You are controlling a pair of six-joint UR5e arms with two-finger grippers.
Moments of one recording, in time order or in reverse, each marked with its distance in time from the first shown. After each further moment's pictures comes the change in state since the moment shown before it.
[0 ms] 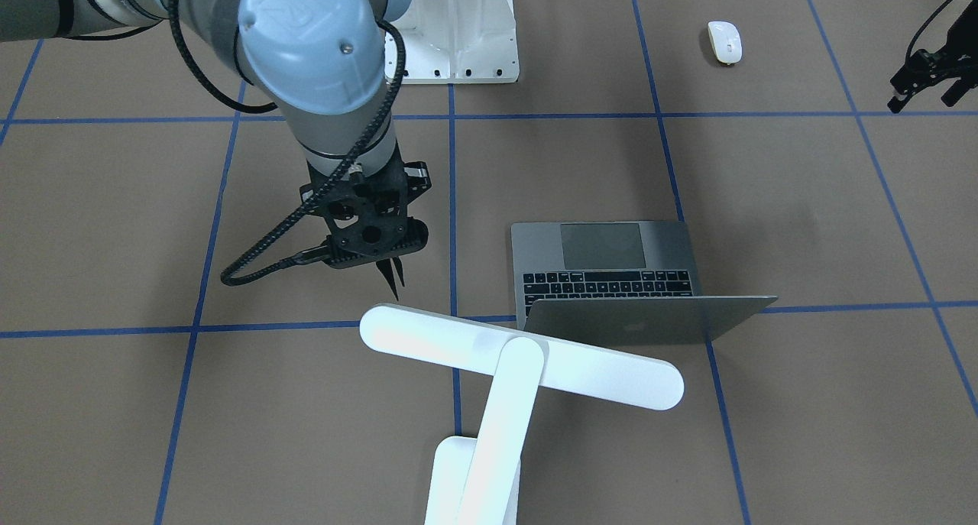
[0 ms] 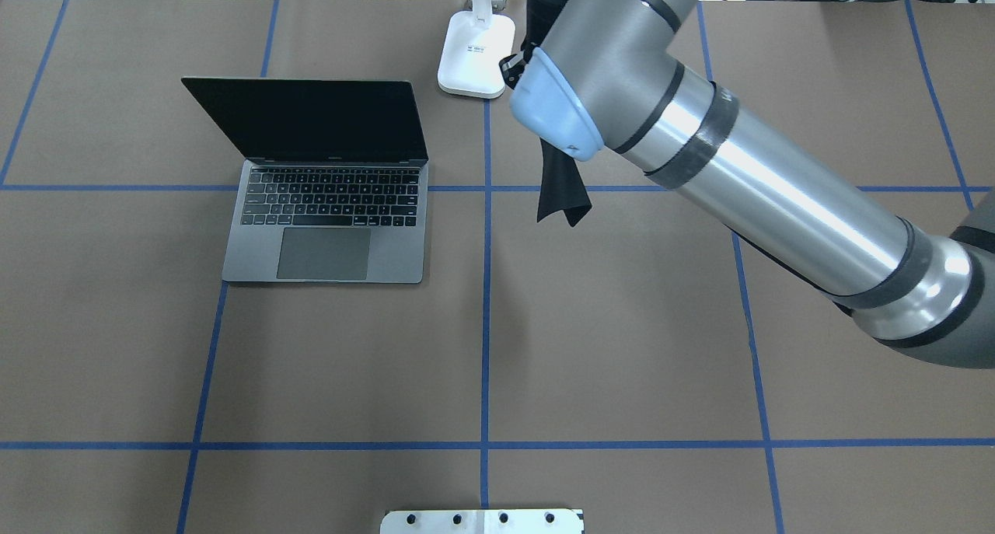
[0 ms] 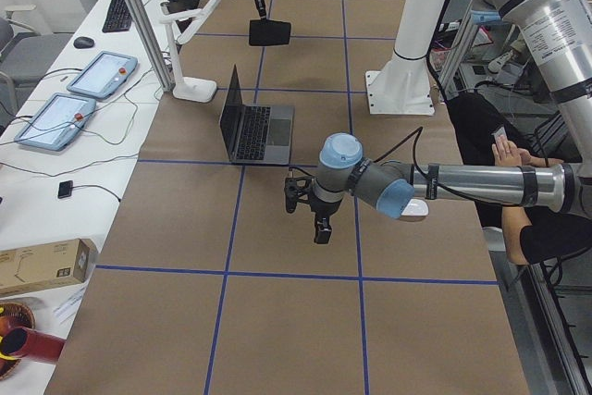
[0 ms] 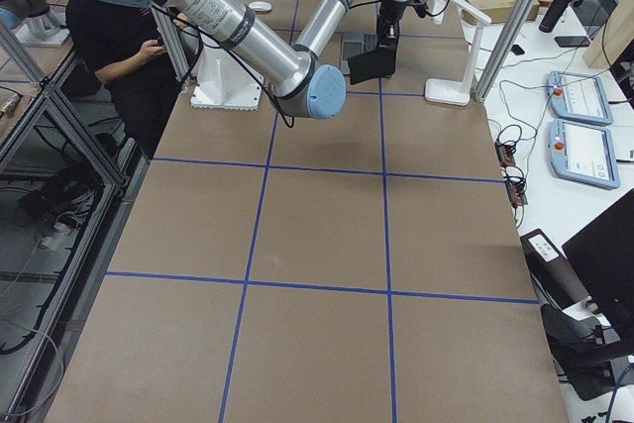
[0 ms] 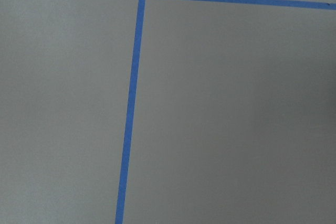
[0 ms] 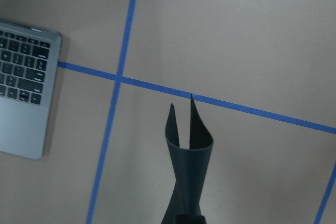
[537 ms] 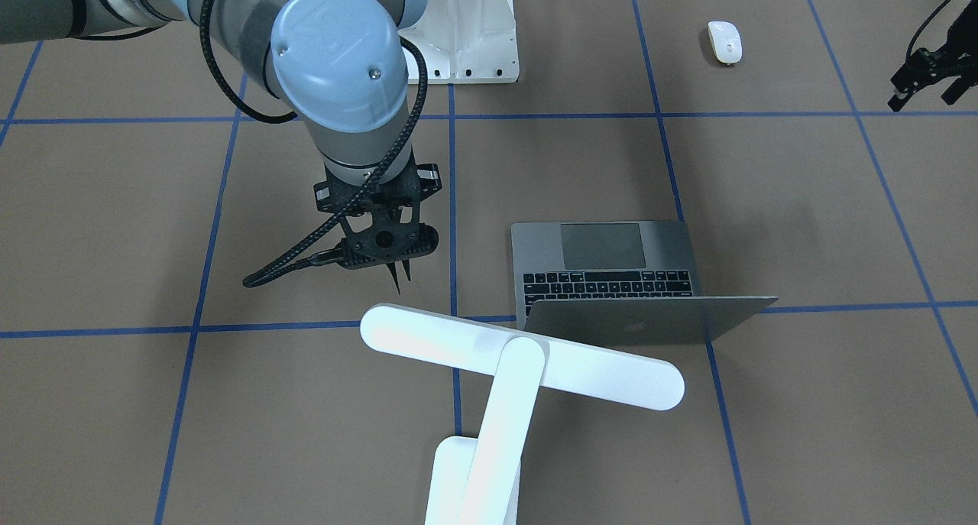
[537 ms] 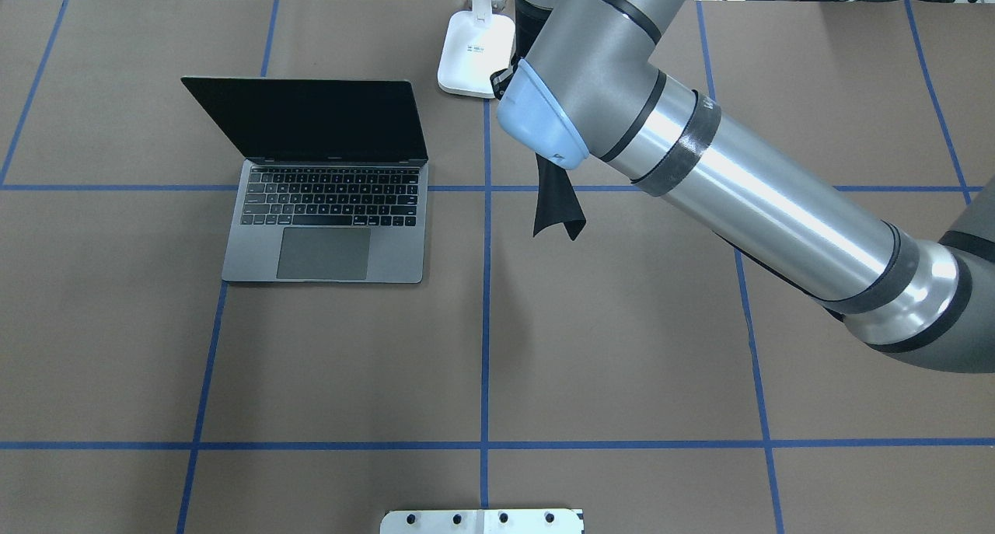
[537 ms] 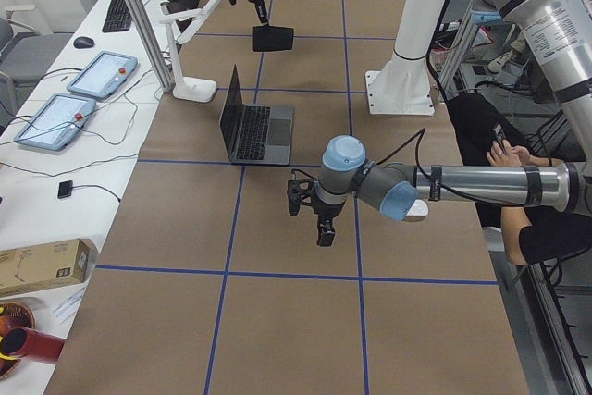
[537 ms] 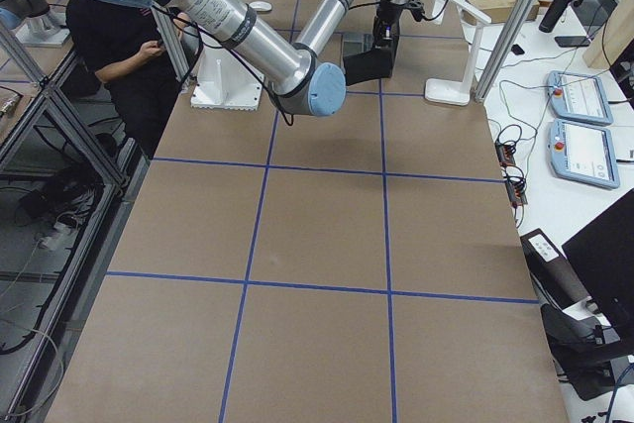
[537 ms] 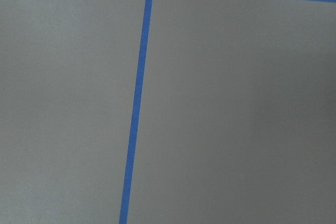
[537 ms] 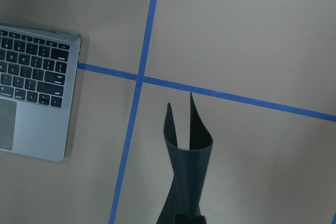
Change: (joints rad) left arm 0.001 0.005 0.001 -0.003 0.000 -0.001; right arm -0.015 -0.013 0.004 -0.022 0.025 0.032
